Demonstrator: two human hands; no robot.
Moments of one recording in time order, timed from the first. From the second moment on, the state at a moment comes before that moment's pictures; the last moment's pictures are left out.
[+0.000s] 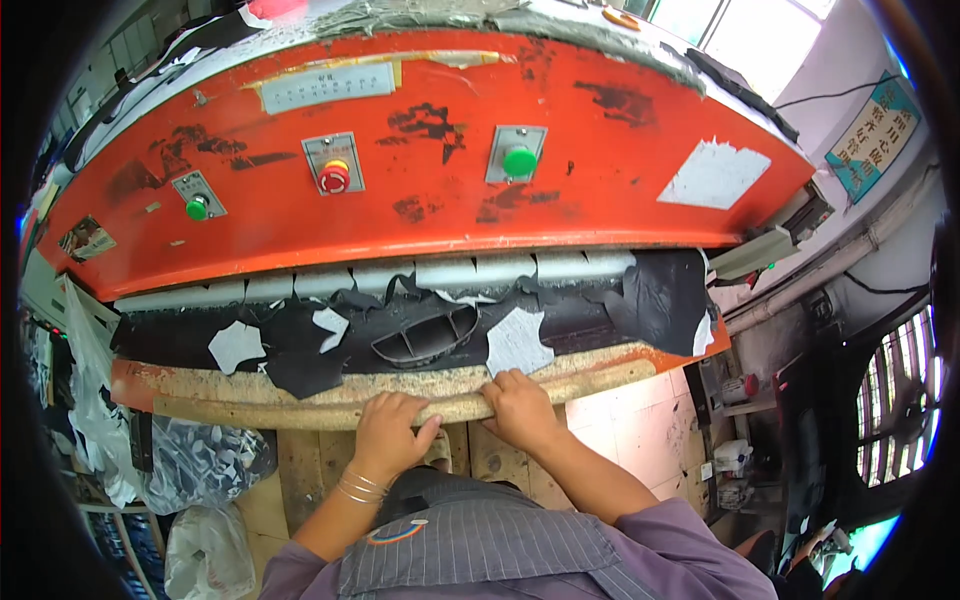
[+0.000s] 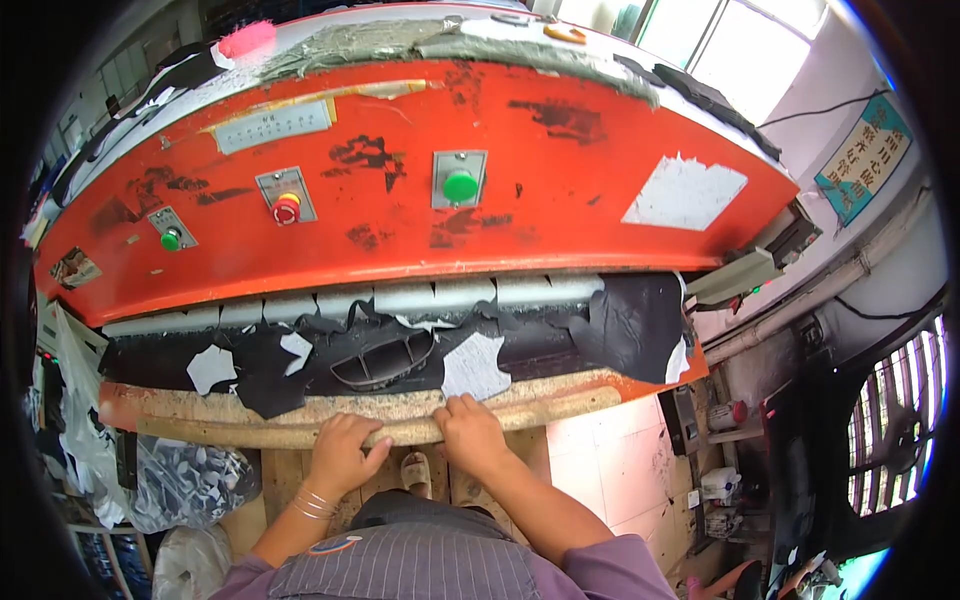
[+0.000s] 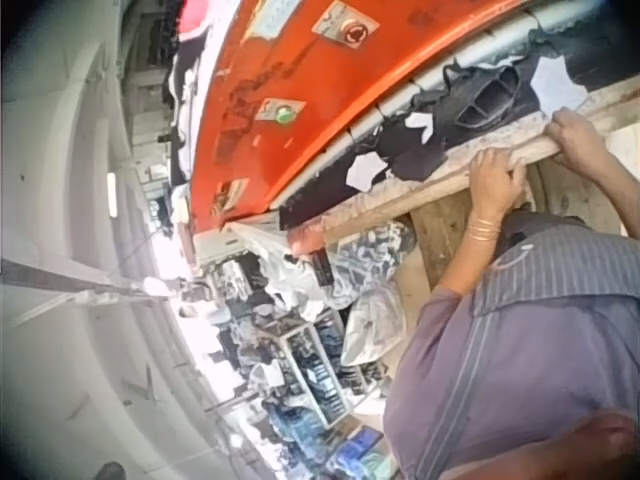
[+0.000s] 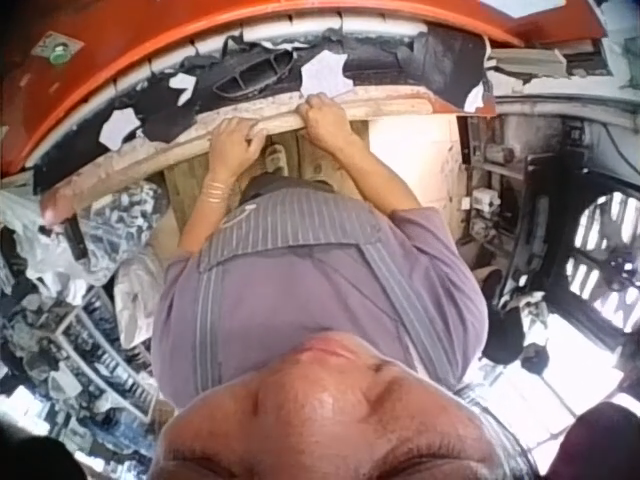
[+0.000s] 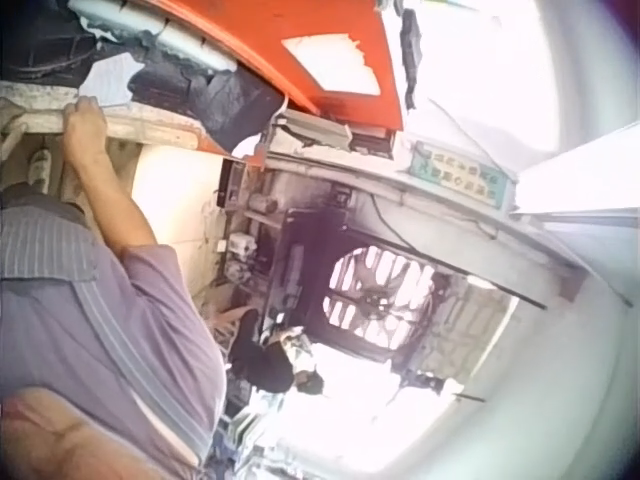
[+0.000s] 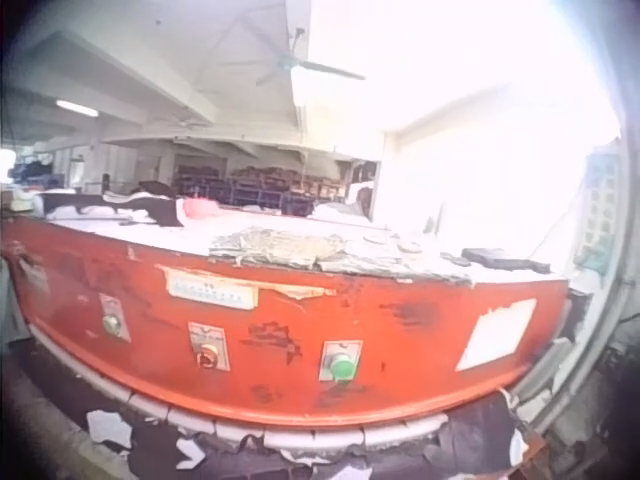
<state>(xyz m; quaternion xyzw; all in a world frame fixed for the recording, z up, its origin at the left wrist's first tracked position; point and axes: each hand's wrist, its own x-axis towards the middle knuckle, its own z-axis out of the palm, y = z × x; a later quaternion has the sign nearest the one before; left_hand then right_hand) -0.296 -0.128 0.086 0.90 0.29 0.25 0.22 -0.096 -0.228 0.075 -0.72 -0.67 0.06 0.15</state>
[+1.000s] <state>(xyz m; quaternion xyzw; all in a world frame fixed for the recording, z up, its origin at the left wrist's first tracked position) -0.079 -0.017 0.097 0.53 0.14 0.14 0.83 0.079 -0.168 0.083 -0.54 -0.41 0.48 0.57</state>
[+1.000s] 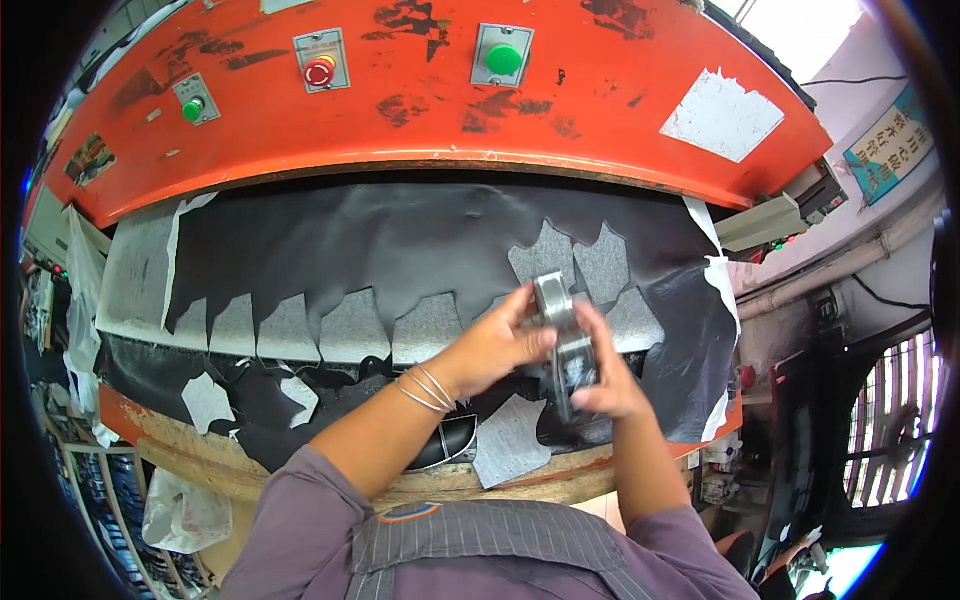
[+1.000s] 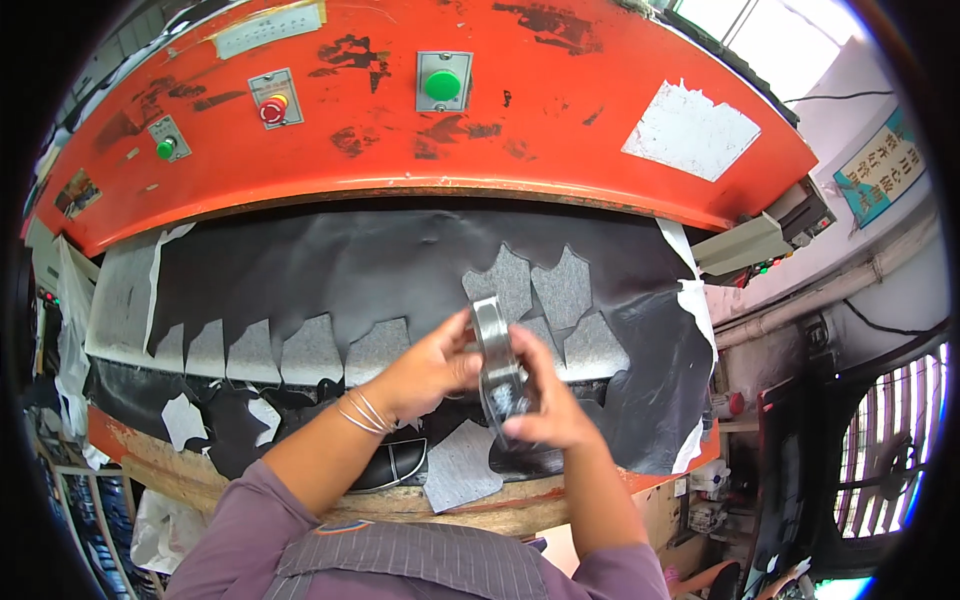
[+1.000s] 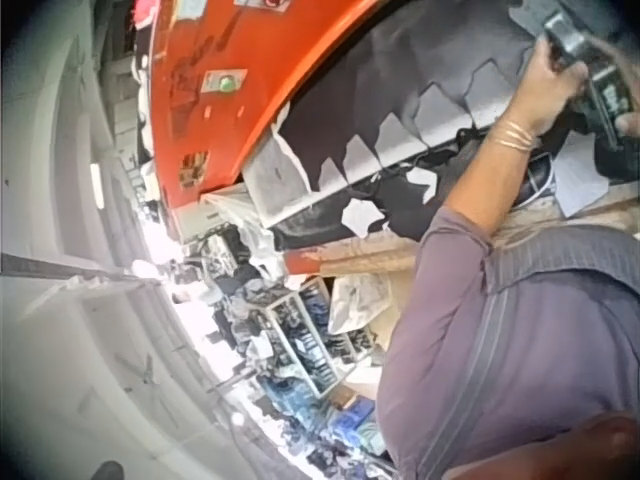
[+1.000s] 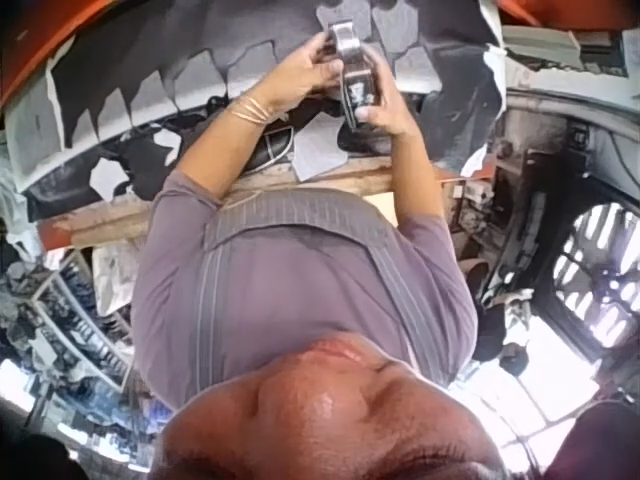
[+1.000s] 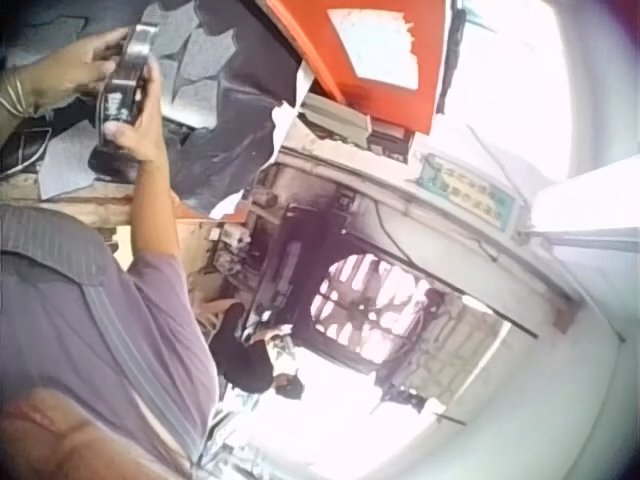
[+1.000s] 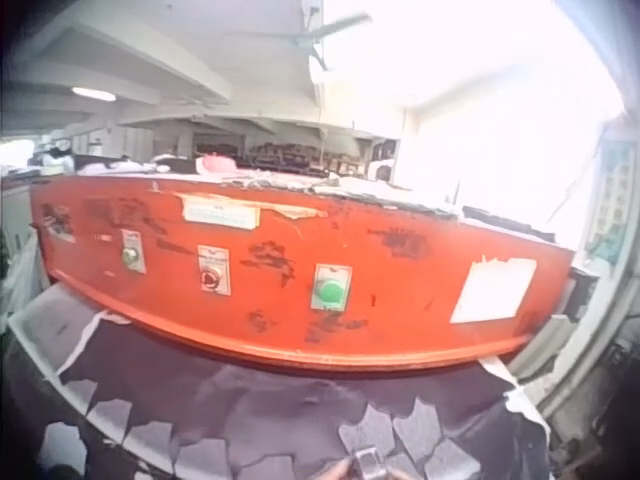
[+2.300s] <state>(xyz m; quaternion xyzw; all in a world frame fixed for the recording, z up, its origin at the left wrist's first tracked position) -0.212 0.033 0.094 0.74 0.40 0.29 0.46 0.036 0.015 0.107 -0.88 -0.42 0.20 0.03</state>
